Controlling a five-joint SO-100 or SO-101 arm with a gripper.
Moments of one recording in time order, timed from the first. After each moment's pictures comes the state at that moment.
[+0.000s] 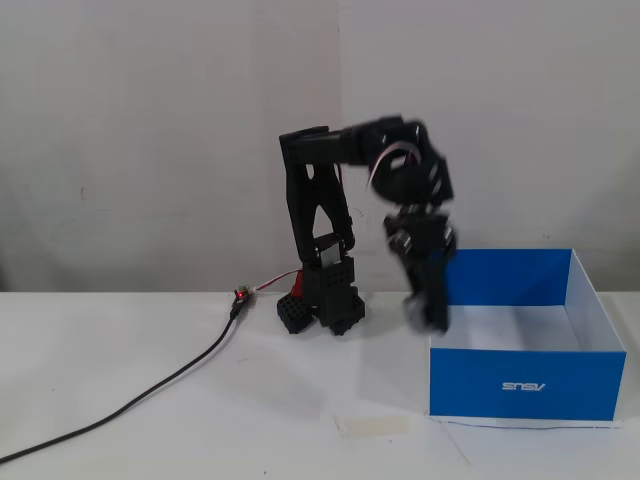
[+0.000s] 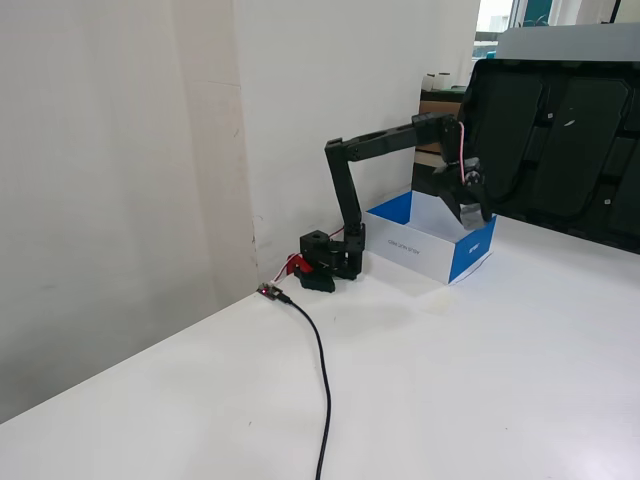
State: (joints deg) arm -44.4 98.4 81.6 88.2 32.1
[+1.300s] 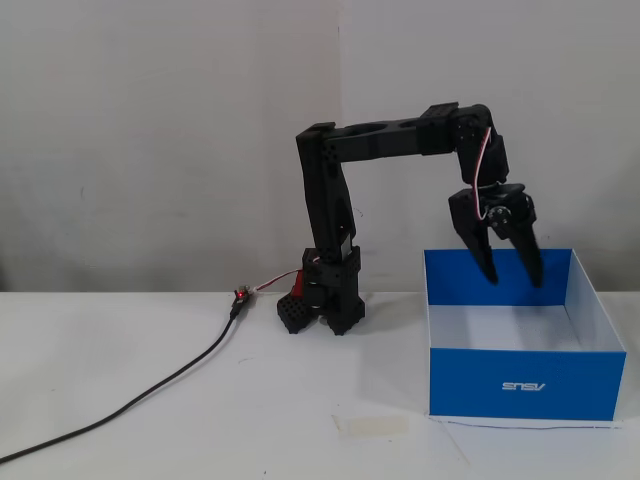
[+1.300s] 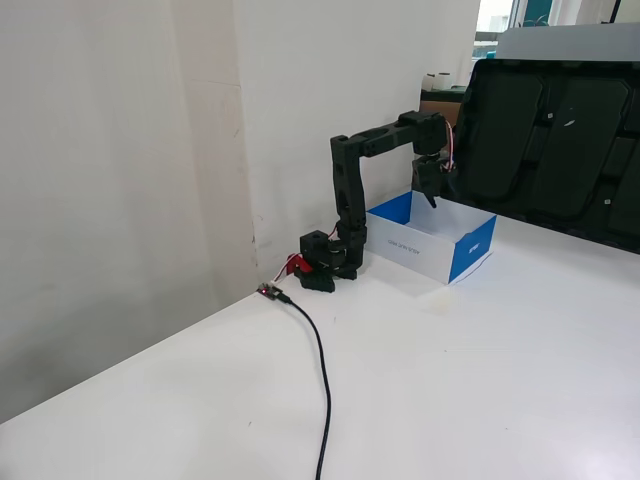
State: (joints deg) arm -72.7 89.4 79.4 89.5 26.5
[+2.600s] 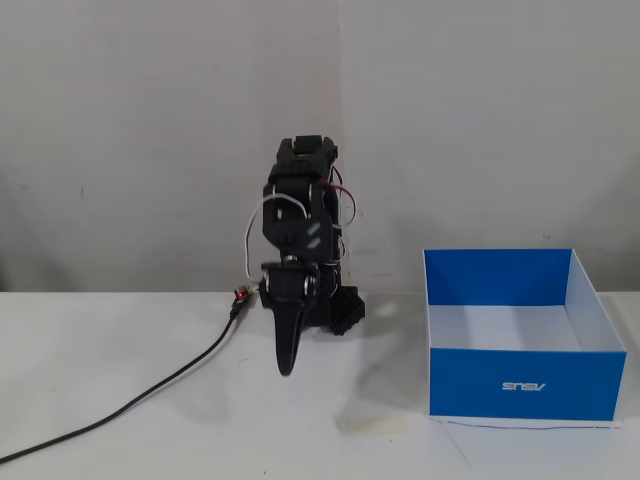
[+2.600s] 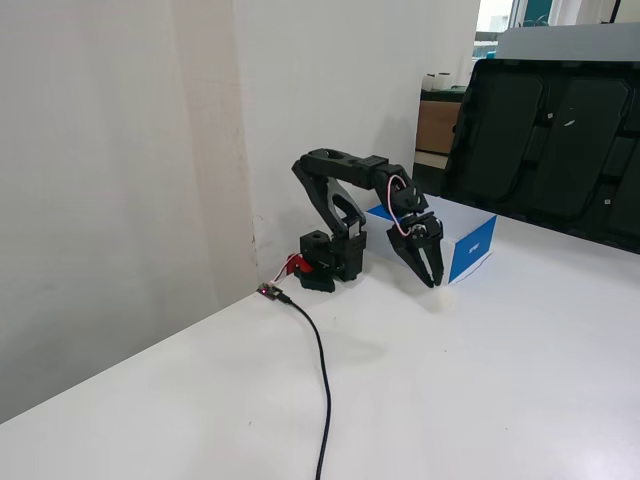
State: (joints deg) arm -4.6 131.7 137.4 52.7 12.1
